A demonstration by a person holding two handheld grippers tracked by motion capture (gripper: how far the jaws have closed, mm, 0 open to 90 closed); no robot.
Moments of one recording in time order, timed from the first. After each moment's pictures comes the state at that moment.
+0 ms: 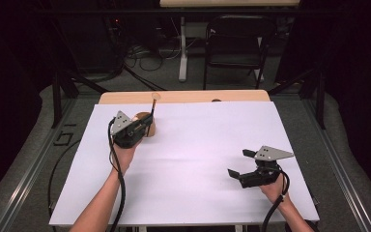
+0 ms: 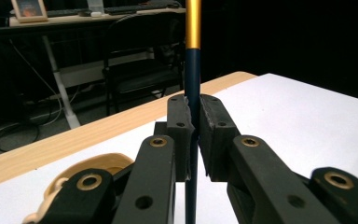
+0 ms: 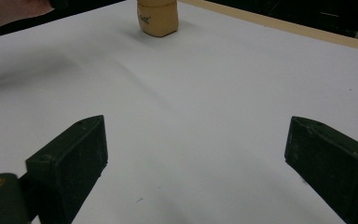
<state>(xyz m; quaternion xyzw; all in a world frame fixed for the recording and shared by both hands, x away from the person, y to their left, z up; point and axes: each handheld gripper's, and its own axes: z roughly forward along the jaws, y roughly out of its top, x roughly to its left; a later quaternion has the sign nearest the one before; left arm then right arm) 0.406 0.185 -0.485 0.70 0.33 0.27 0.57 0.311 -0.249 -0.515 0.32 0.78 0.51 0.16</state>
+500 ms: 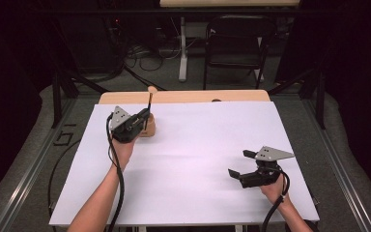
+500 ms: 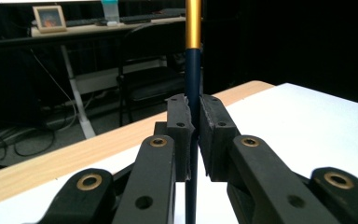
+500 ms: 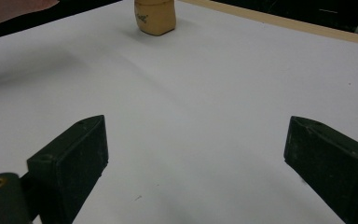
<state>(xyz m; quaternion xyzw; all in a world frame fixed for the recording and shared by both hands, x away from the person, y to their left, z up) 0.420 0.188 -0.480 0.69 0.34 0.30 0.57 0.311 -0.251 -0.519 0.33 0.77 0.52 0.16</state>
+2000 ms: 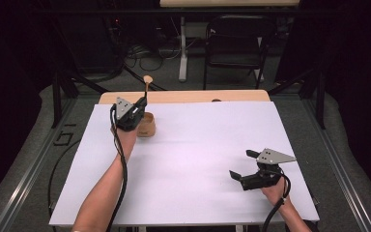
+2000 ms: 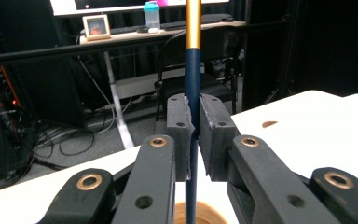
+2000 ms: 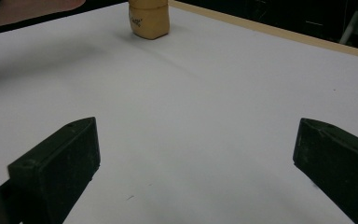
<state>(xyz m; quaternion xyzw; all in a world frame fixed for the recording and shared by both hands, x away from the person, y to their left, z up) 0.467 0.188 -0.493 0.65 0.39 0.36 0.54 0.306 -0.252 -0.521 0.32 0.77 0.52 0.19</state>
